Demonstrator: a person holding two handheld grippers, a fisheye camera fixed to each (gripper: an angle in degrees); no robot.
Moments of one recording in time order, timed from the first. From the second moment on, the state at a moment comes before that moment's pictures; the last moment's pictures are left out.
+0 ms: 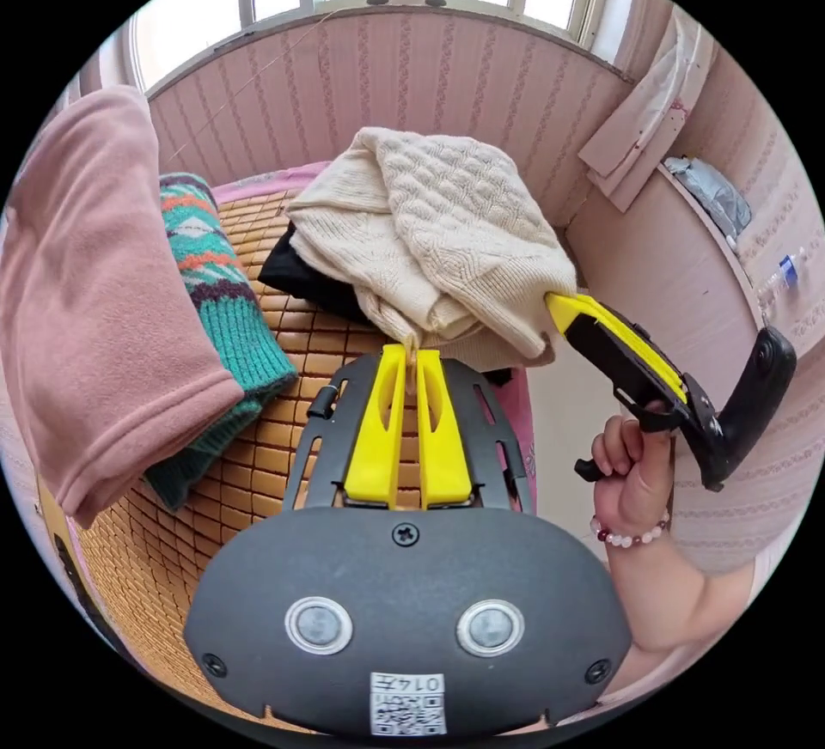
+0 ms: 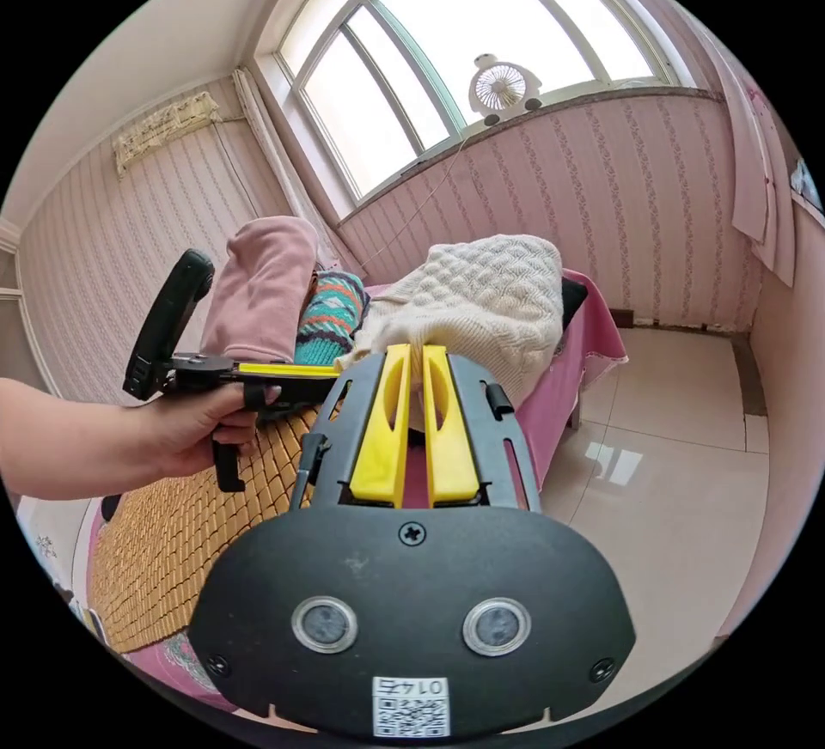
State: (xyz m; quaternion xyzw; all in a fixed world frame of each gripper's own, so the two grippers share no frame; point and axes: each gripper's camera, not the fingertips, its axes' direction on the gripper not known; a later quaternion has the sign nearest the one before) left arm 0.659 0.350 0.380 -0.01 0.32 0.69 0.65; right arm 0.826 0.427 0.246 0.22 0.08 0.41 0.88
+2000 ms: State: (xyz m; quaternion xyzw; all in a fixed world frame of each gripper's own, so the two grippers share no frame) left arm -0.432 0.249 0.146 0.08 0.34 0.10 0.93; right arm 0.170 0.116 0.267 -0.34 -0.22 -0.33 0.85
